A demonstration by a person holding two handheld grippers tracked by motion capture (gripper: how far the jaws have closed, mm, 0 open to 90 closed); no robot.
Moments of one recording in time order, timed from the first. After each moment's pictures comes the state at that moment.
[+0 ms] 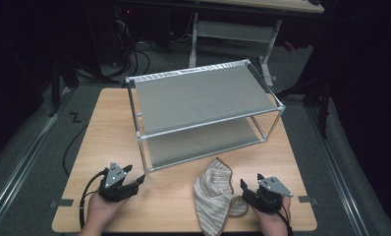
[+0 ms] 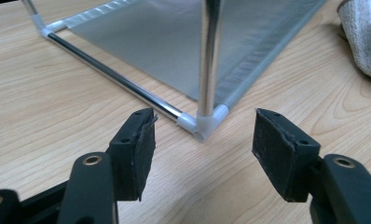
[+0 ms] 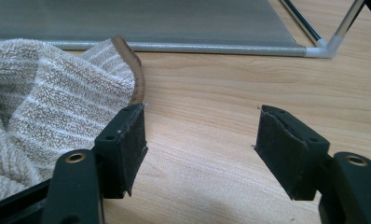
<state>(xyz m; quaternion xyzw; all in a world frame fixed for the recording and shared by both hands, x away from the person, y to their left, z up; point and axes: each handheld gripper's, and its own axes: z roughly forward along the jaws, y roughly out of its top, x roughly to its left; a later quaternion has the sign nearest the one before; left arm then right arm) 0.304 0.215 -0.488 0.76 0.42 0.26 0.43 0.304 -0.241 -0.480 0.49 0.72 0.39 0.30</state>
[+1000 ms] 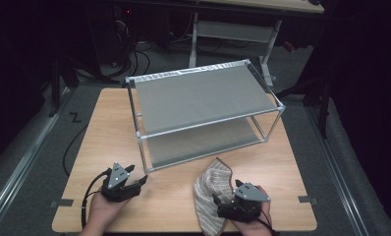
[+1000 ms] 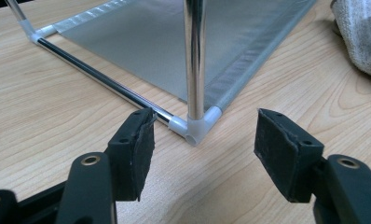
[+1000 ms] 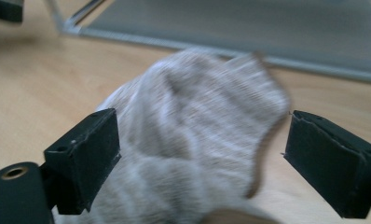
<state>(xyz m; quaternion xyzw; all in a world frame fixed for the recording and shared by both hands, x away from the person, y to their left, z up) 0.305 0.211 -0.490 0.76 0.41 0.26 0.42 0.276 -0.178 -0.462 0.41 0.78 0.41 0.23</state>
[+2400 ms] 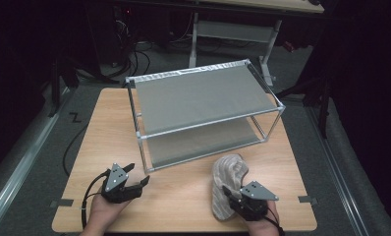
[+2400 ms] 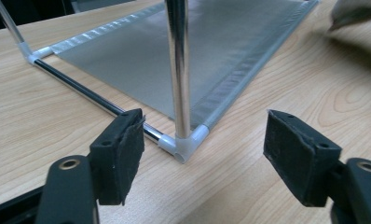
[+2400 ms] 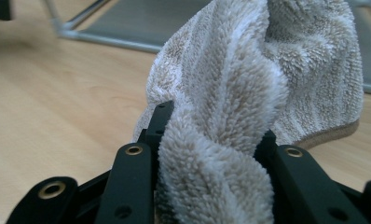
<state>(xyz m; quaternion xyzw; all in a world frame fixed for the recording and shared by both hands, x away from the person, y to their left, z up) 0.300 0.210 -0.486 0.75 0.40 0.26 0.46 0.280 -0.195 -0.456 0.39 0.79 0.42 0.23</state>
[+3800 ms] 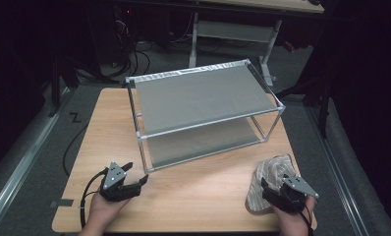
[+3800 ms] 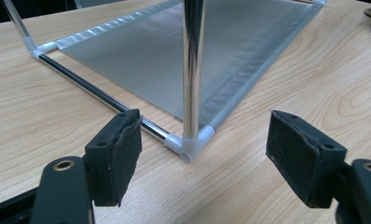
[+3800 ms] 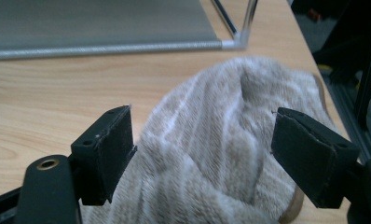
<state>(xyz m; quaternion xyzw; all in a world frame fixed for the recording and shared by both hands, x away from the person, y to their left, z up) 0.303 0.214 -0.484 0.74 0.41 0.26 0.46 0.302 -0.293 -0.463 0.54 0.69 0.36 0.32</state>
